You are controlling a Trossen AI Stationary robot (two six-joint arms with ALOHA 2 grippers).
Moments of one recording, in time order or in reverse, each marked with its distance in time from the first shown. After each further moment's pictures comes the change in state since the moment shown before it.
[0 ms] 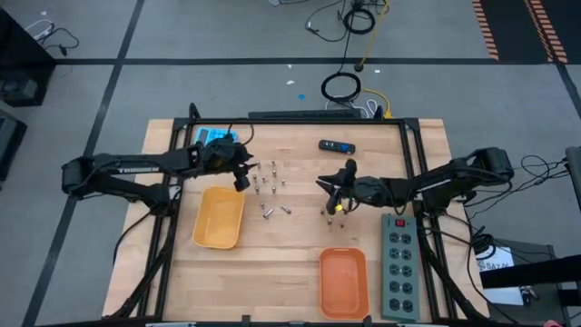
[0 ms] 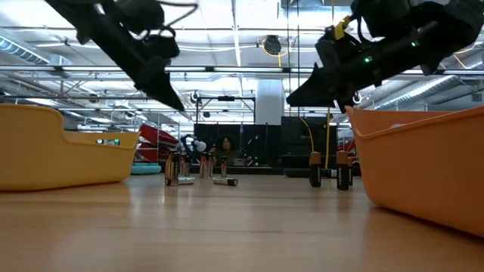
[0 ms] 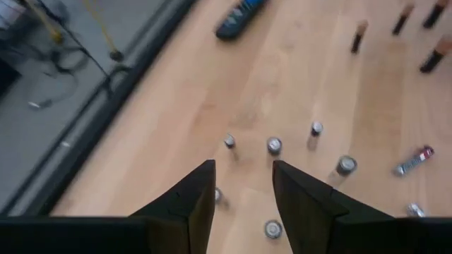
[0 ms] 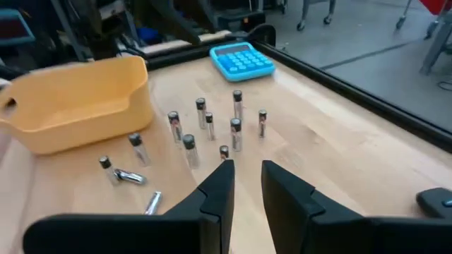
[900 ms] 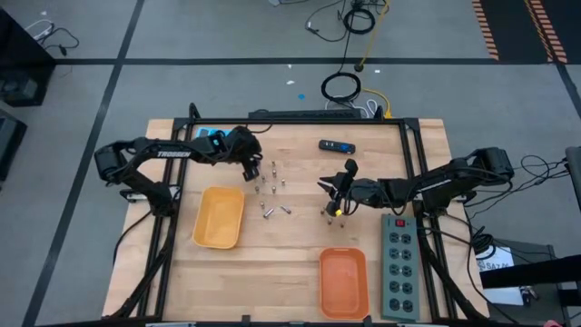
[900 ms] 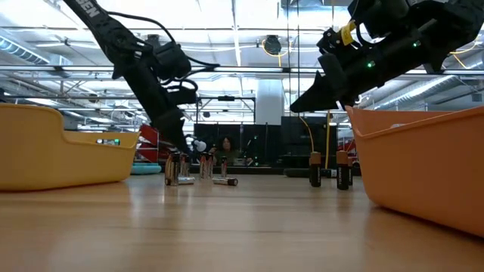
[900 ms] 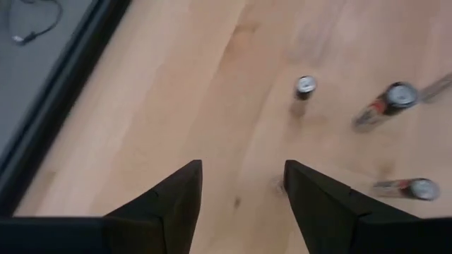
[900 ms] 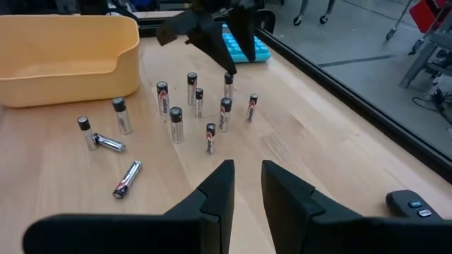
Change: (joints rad) left arm 0.199 0.351 0.077 0.053 0.094 0.104; right arm 0.012 0.000 0.010 -0.083 0.032 -0.117
